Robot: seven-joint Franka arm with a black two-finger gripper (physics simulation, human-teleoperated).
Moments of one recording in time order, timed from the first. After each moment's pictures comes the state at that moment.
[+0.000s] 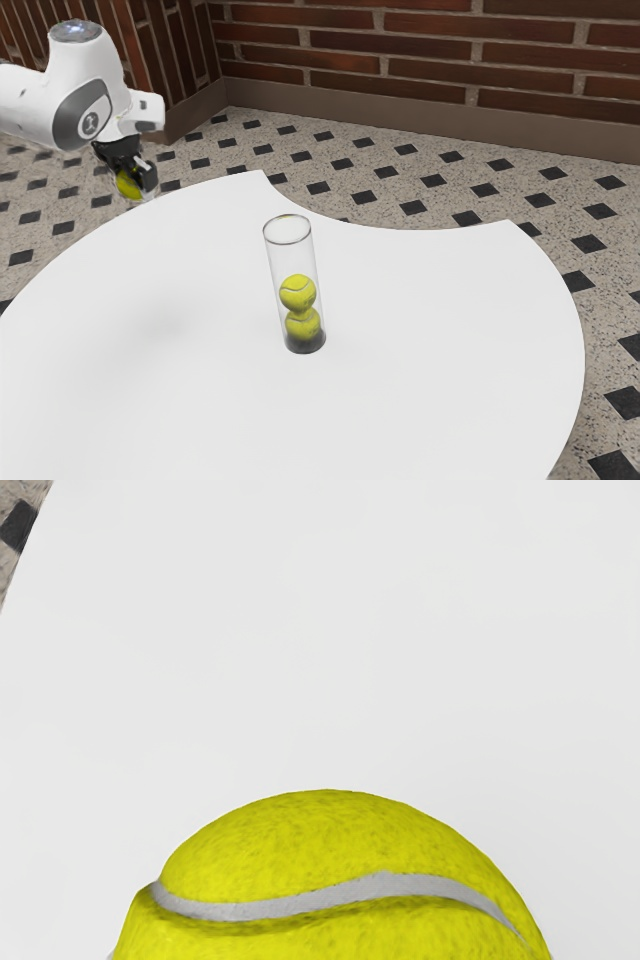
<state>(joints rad) 0.03 0.06 0.23 -1.89 0.22 2.24 0.29</state>
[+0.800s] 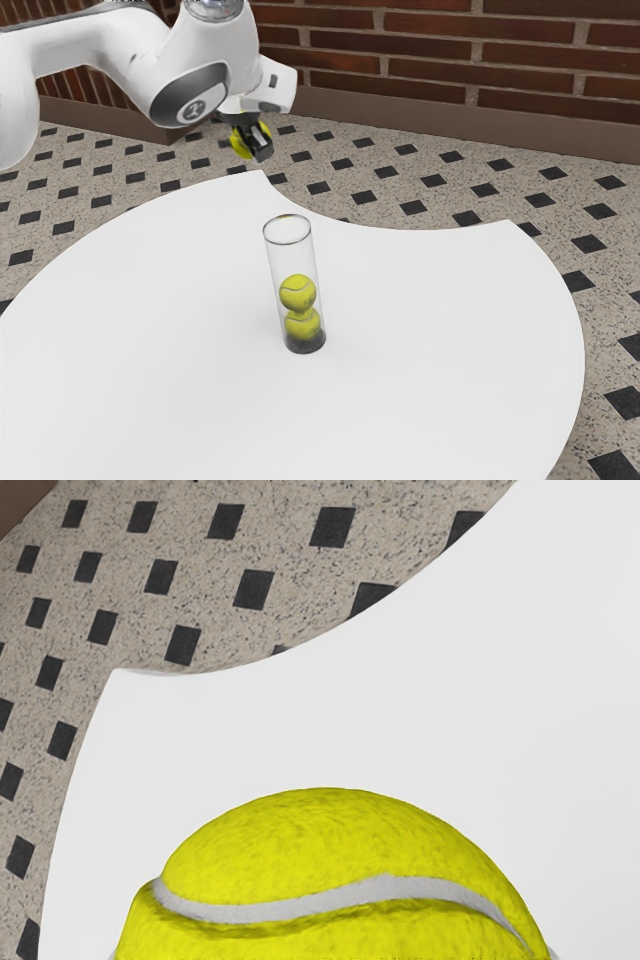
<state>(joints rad) -0.03 0.11 -0.11 -1.68 0.53 2.17 0.13</state>
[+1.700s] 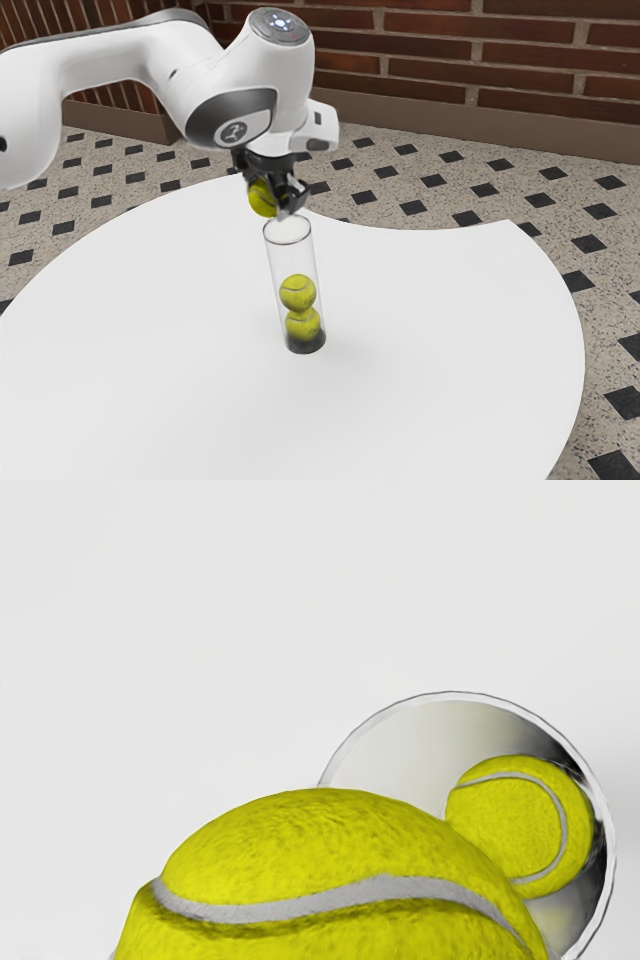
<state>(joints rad) -0.04 0.10 -0.28 -1.71 0.49 1.87 -0.22</state>
